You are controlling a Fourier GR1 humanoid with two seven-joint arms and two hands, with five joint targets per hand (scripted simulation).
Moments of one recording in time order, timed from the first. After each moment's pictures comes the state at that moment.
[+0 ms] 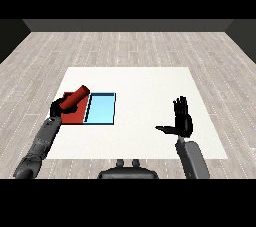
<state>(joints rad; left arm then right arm) -0.52 0.54 -0.13 -0.60 0.06 0.43 -0.08 0.02 -0.21 0.12 -1.73 -0.38 -0.17 -0.28</state>
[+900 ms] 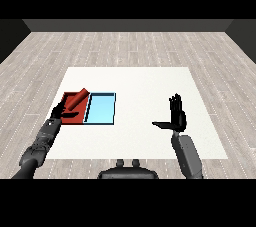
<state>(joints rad) -0.68 0.52 -0.07 -0.15 0.03 0.28 -0.18 -0.09 -0.17 0.09 -1.54 -0.35 -0.14 -0.37</state>
